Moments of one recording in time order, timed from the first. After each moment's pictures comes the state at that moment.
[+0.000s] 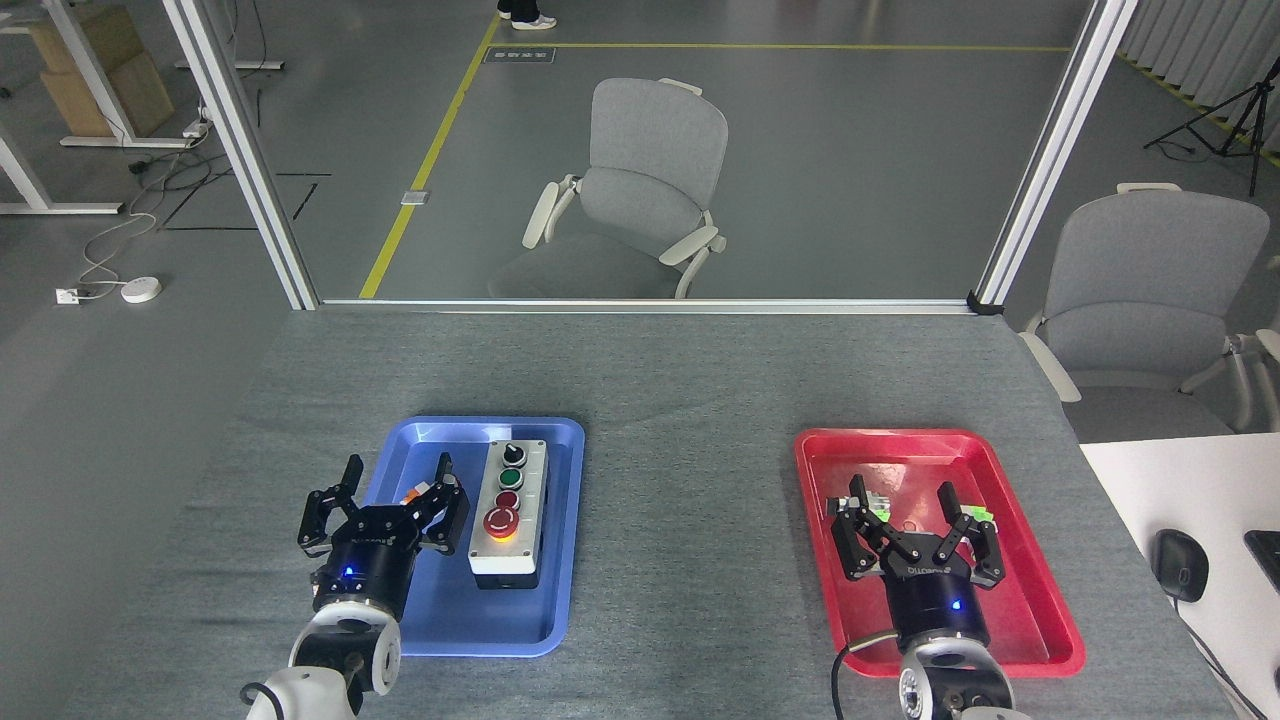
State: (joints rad) left arm -0.25 0.10 -0.10 -1.27 -1.34 0.08 0.18; right arm -0.16 0.03 -0.07 -1.32 1.43 -0.06 -0.15
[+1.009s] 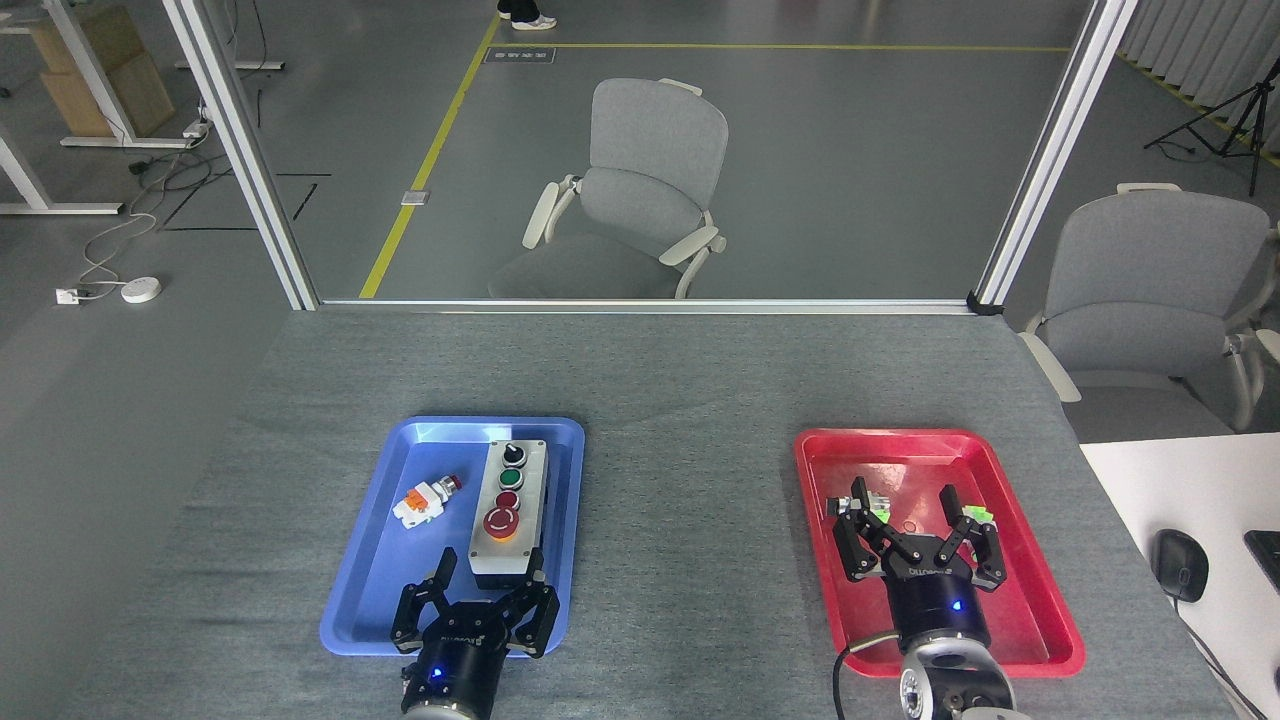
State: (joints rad) left arm -0.08 0.01 -0.27 -1.33 -1.30 0.15 0.20; right arm -0.16 0.03 -0.06 -1.31 1.43 -0.05 -0.14
